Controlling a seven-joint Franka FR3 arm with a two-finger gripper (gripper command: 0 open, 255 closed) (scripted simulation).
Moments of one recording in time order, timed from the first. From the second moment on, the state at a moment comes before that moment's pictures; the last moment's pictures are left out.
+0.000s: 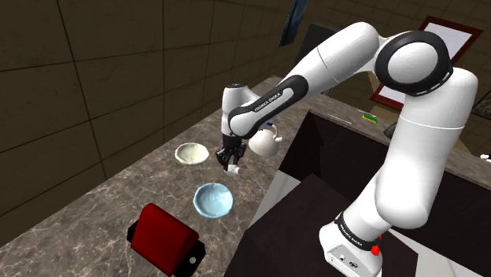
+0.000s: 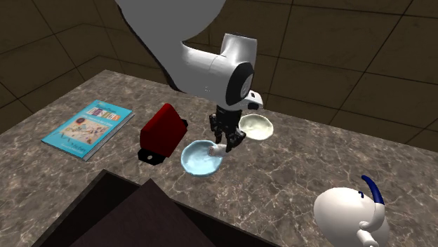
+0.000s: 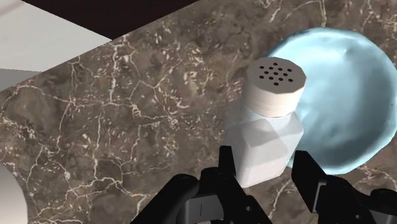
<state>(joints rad) 0.12 0.33 0.13 -2.23 -0.03 2.37 0.39</state>
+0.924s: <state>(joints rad) 0.24 0.46 0.18 -2.16 -0.05 2.43 0.55</state>
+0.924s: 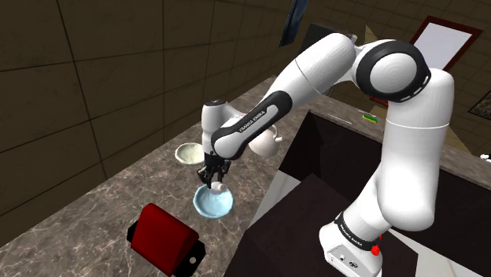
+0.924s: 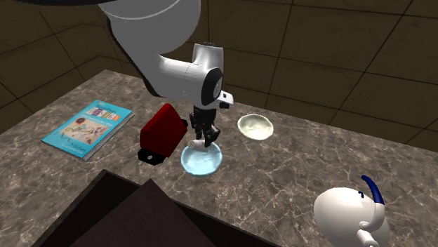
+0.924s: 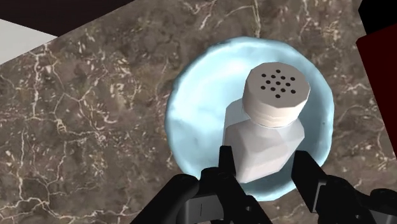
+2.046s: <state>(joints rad) 0.25 0.53 0.16 -2.15 -0.06 2.49 0.56</state>
